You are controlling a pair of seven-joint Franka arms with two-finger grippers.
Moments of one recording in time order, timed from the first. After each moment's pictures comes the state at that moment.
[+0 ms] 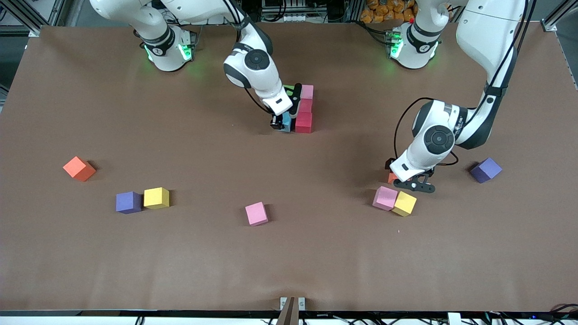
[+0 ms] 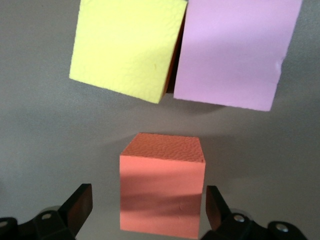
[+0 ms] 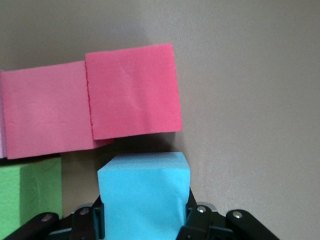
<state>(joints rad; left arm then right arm) -0.17 0.42 -0.10 -2.08 0.20 2.41 -0.19 0.73 0.44 0.22 -2.18 -0.08 2.78 -0.38</state>
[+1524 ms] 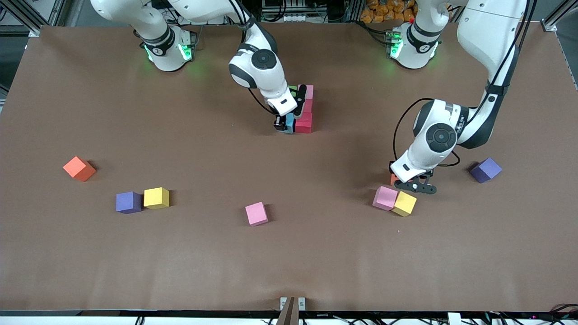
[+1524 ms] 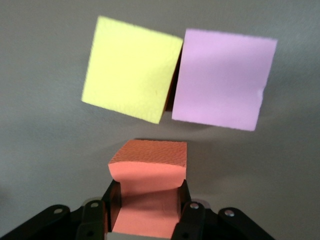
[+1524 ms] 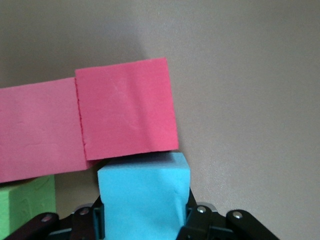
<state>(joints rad) -0.17 0.40 -0.10 -2.06 0.19 2.44 -0.19 0.82 0.47 0.14 -2.13 -0.08 2.75 -0.33</state>
